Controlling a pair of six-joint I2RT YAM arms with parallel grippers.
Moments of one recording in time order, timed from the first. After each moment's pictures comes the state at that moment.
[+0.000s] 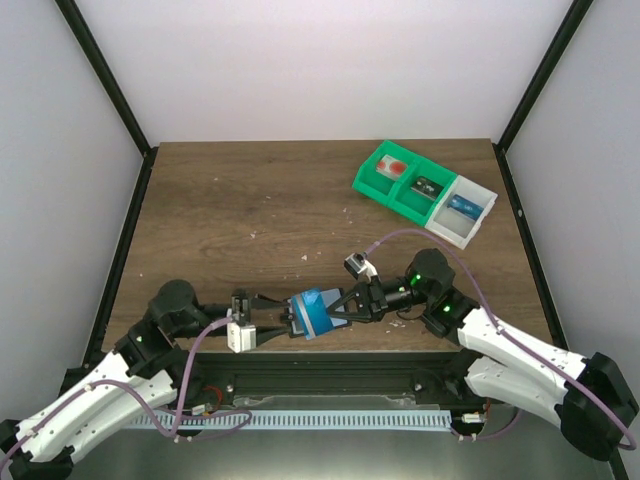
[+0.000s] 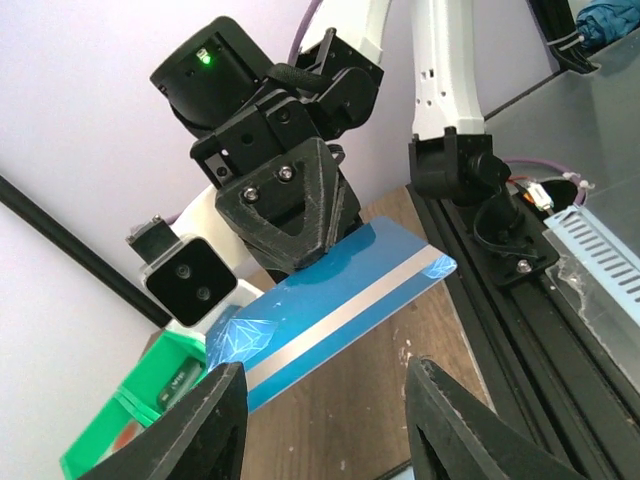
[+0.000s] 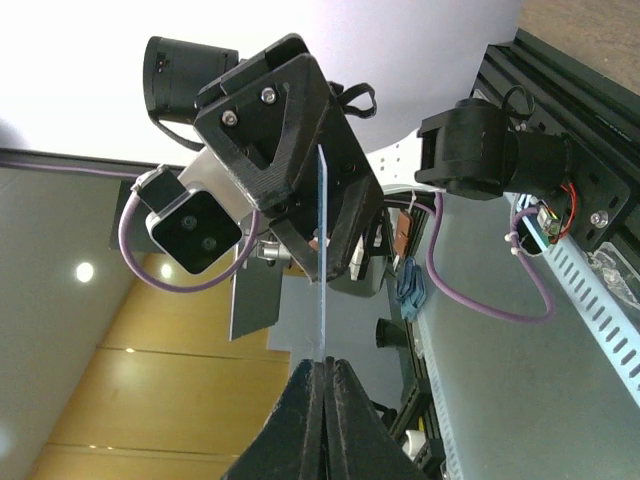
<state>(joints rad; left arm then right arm) -0.84 0.42 0.49 -0.19 0.65 0.69 0.75 0.91 0.46 0.46 -1.08 1.43</state>
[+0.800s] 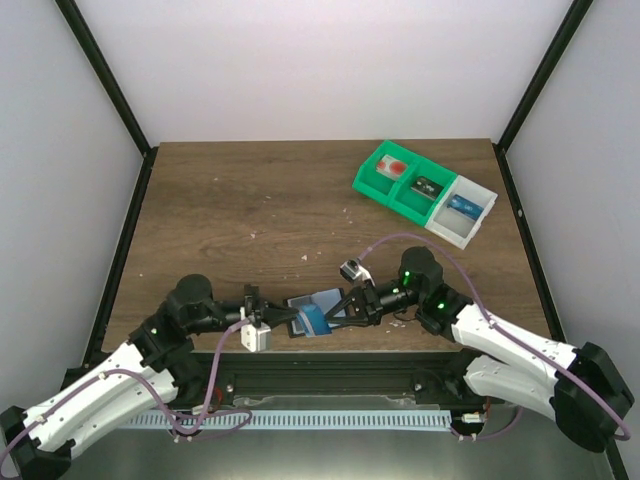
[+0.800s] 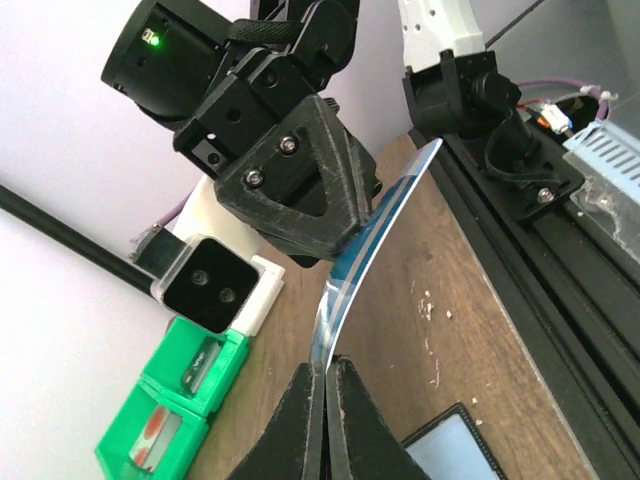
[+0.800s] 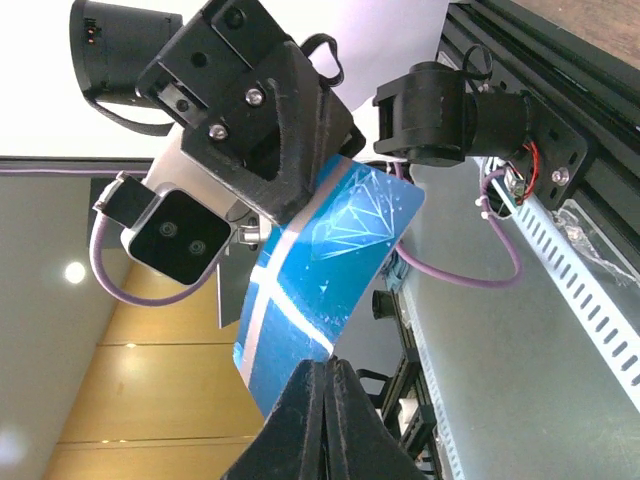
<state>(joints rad) -0.84 0.52 0.46 -0.14 0.63 0.87 0.75 0.97 0.47 0.38 -1.13 1.38</state>
